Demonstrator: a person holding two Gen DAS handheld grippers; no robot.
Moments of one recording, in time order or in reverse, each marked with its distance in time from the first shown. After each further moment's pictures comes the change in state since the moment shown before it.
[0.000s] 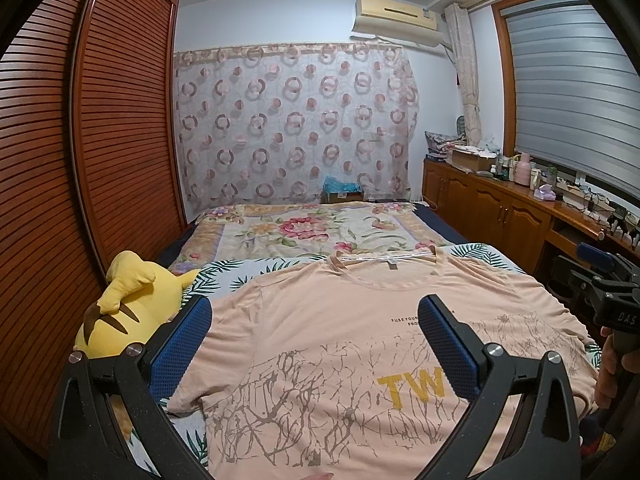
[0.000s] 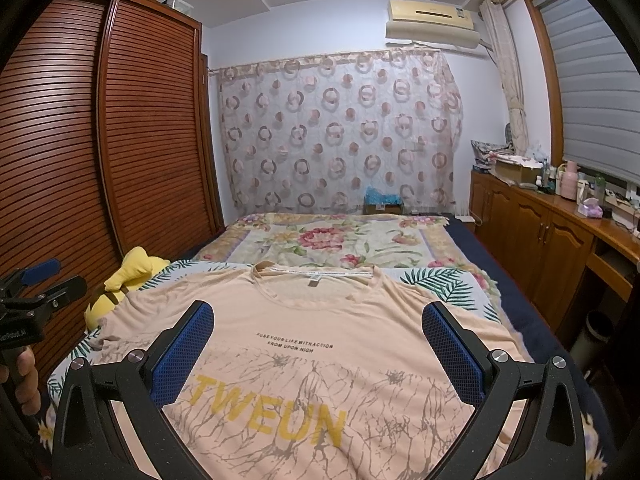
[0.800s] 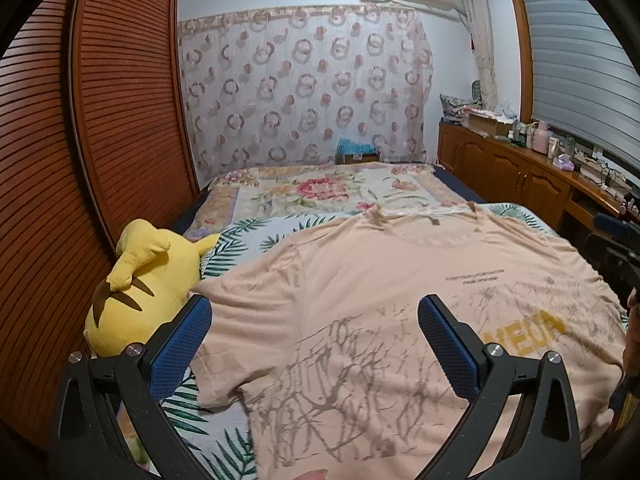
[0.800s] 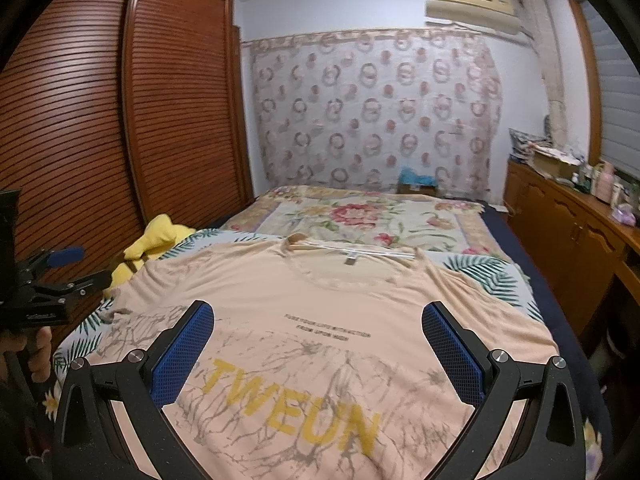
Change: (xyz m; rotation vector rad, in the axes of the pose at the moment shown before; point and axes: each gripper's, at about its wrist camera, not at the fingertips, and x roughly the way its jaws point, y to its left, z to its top) left arm 0.038 0.049 -0.020 0.015 0.152 0.041; right arm 0.042 -0.002 0.009 -0.065 0.099 0.123
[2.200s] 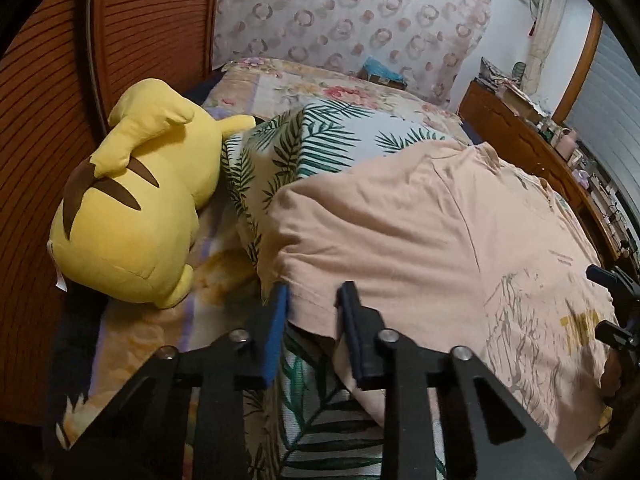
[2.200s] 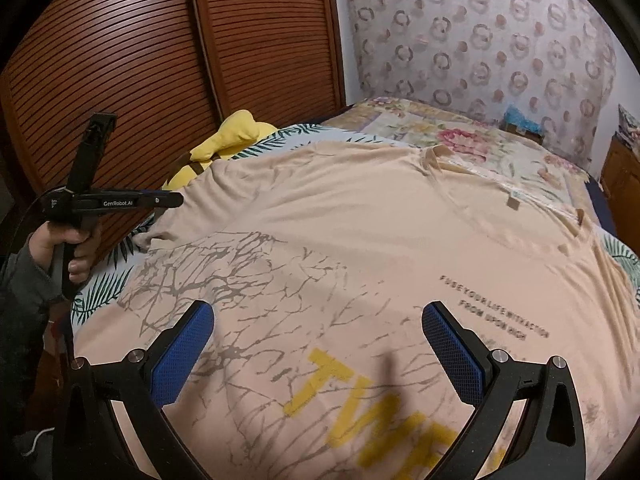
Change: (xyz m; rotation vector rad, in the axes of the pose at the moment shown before) left arm 0.110 0.151 -0.042 -0.219 0.341 -0.101; right arm 0.090 -0.004 0.028 -0.156 0.313 0.285
